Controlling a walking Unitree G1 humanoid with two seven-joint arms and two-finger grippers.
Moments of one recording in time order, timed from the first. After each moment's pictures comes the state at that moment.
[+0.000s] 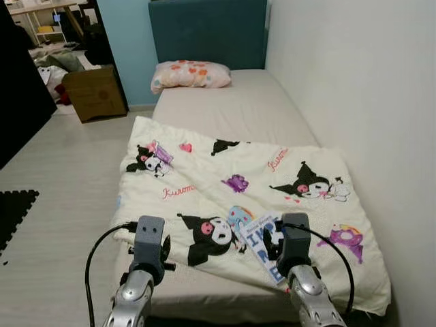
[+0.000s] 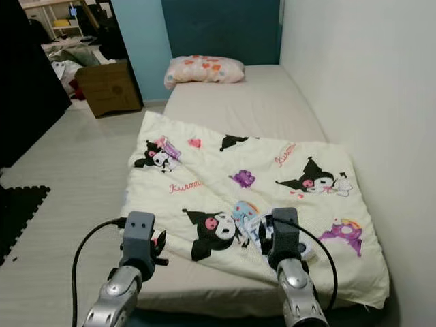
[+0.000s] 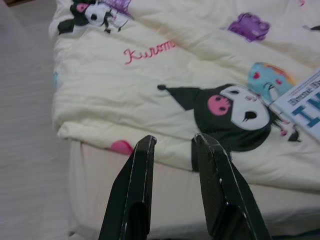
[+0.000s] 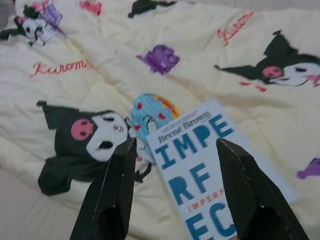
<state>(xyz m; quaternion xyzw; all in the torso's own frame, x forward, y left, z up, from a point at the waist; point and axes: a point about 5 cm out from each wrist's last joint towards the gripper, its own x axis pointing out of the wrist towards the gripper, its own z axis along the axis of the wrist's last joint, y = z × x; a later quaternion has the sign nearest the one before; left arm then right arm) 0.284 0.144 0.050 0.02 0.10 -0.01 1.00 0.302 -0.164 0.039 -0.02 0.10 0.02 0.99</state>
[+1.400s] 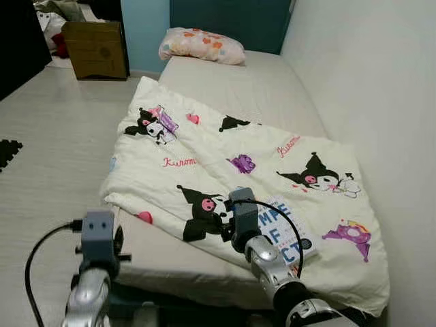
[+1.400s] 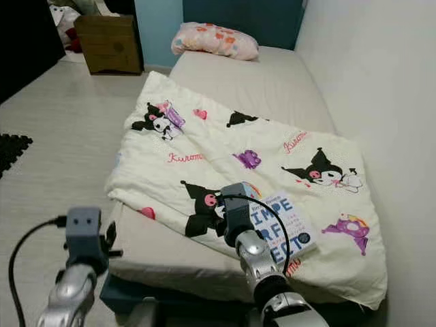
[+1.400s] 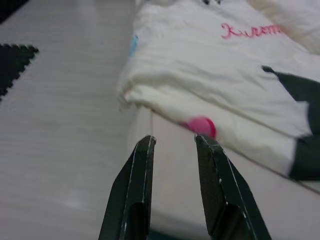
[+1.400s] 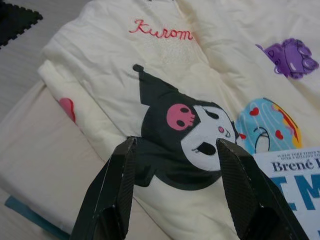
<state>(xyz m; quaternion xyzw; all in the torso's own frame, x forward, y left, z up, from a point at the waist) 0.284 0.216 0.089 0.05 0.04 0.11 0.99 0.341 -0.088 0.065 -0.02 0.10 0.16 0.98</state>
